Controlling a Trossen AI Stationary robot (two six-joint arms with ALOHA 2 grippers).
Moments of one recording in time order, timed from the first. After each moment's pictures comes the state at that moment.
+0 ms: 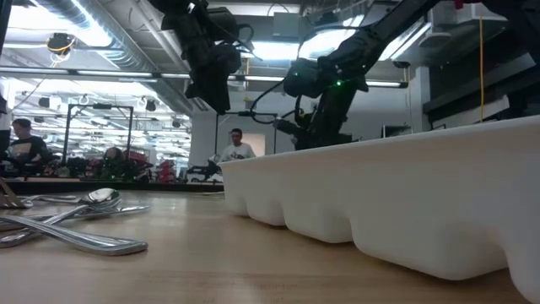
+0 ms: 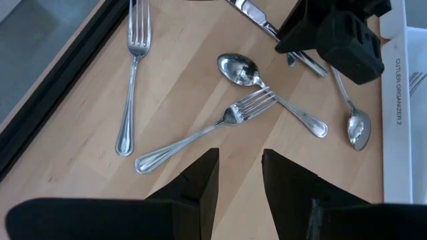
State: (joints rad) left arm 0.57 1.61 1.43 -0.91 0.13 -0.03; right arm -0.39 1.93 1.29 -0.48 0.03 0.96
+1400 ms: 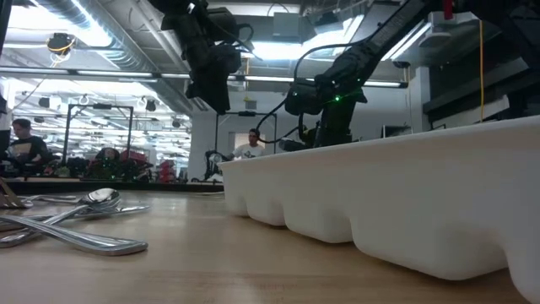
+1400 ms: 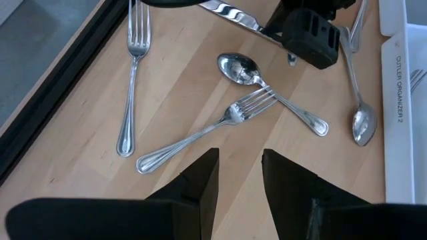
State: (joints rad) left arm 0.57 1.61 1.43 -0.91 0.13 -0.02; right arm -0.43 2.03 1.30 -0.53 0.03 0.91
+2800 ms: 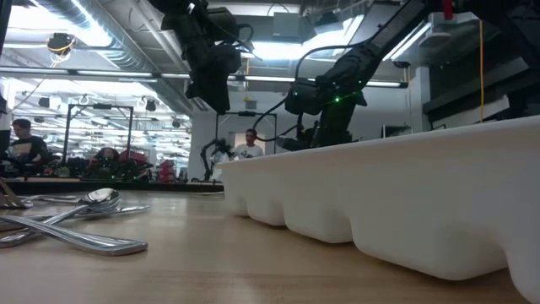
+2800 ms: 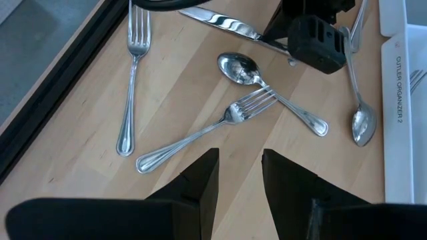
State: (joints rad) left arm 0.57 1.61 1.43 -0.91 0.13 -0.03; right arm -0.43 2.00 1.29 -0.48 -0.01 0.83
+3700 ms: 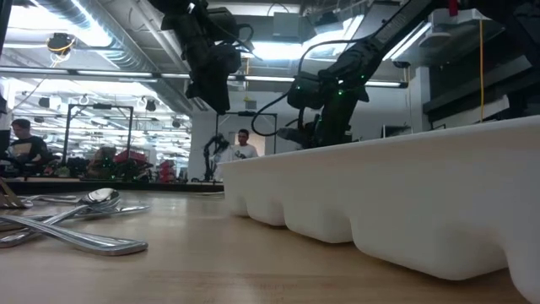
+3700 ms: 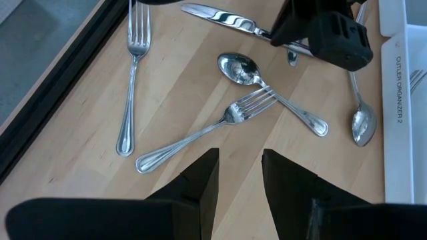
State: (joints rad) left arm 0.57 1.61 1.43 -0.91 0.13 -0.03; right arm -0.44 1.96 1.29 -0.47 -0.09 0.73
